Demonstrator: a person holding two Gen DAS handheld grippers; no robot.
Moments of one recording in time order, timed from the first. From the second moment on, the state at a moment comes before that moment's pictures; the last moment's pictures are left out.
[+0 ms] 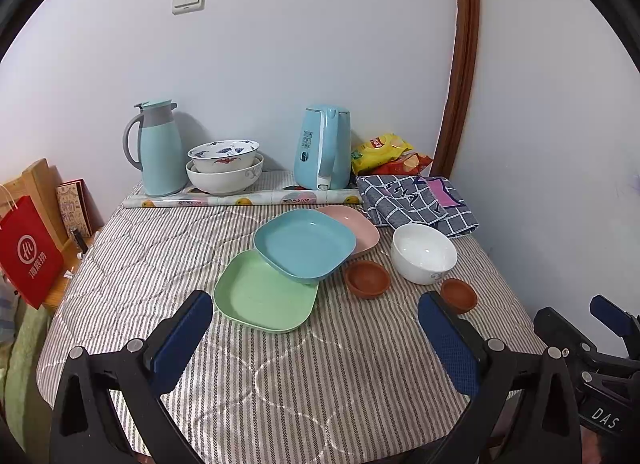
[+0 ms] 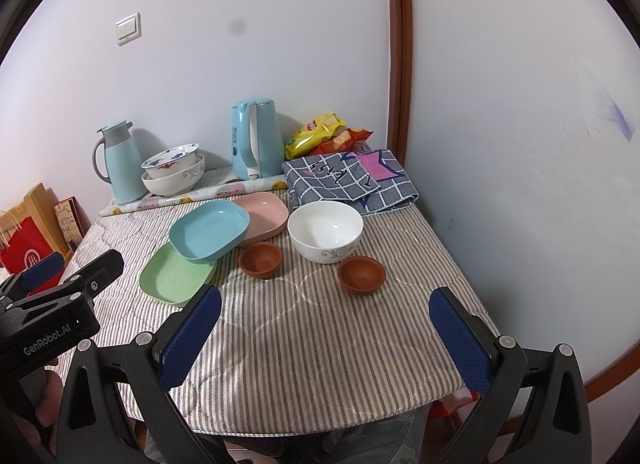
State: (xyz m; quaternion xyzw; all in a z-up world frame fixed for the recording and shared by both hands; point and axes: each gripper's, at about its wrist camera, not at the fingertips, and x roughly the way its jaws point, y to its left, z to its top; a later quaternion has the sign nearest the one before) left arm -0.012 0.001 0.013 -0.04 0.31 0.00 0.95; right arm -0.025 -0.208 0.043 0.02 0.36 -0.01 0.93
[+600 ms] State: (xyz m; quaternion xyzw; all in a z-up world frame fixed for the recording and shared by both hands) left arm 0.000 0.011 -0.005 -0.05 0.33 0.00 0.94; right arm -0.017 -0.199 0.028 0.02 0.36 0.01 0.93
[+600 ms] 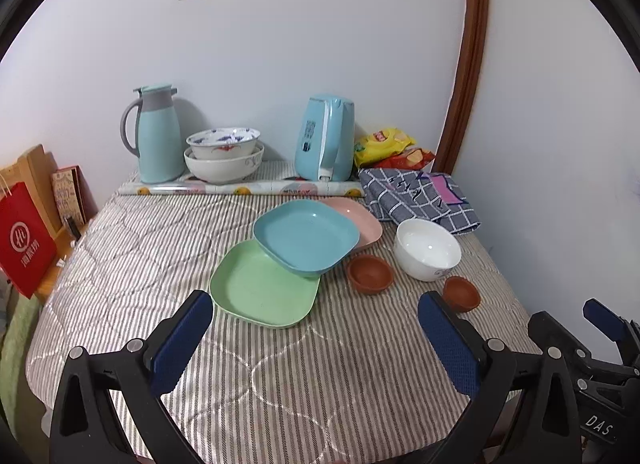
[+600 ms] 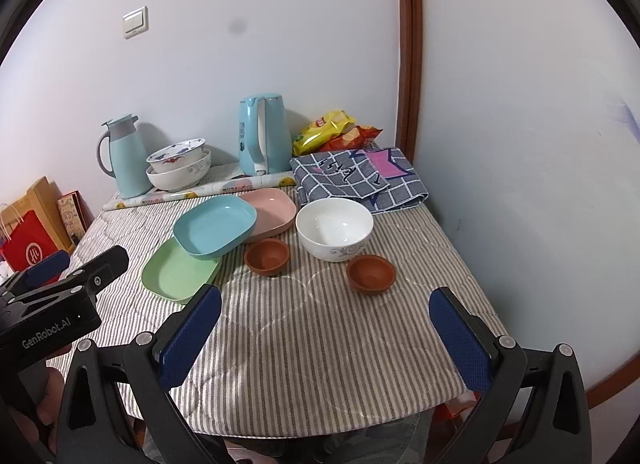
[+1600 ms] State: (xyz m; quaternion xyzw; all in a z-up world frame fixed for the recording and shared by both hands) left arm 0.092 0.083 -0.086 -0.10 0.40 0.04 0.91; right arm 0.093 -0.171 -0.054 0.03 0.46 0.05 0.89
